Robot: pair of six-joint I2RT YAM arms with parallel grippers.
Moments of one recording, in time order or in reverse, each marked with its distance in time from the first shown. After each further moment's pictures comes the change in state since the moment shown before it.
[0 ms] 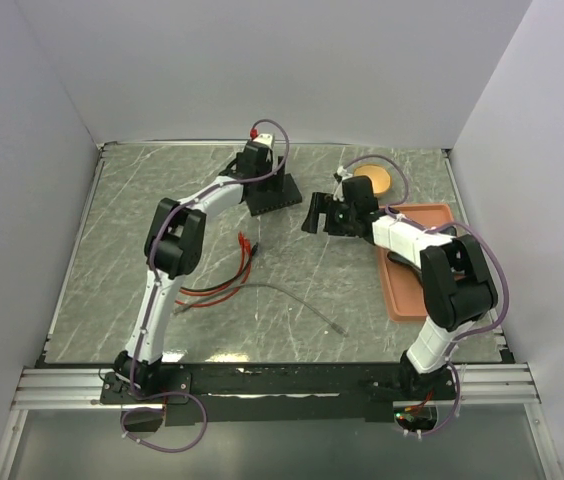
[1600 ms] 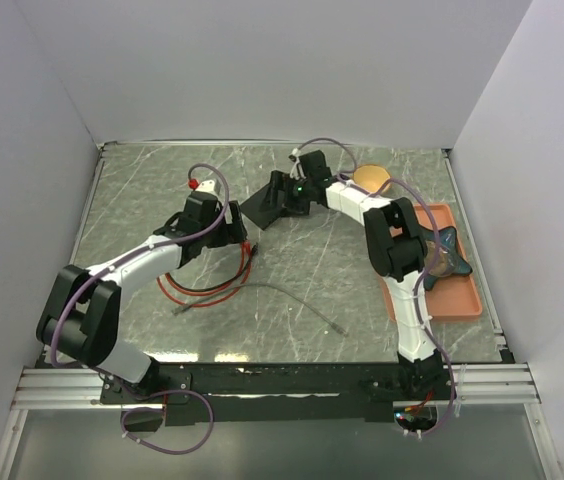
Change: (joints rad) left arm 0.018 -0.948 -1.104 0.081 0.055 -0.272; right arm 0.077 0.592 0.704 -0.154 -0.220 0.098
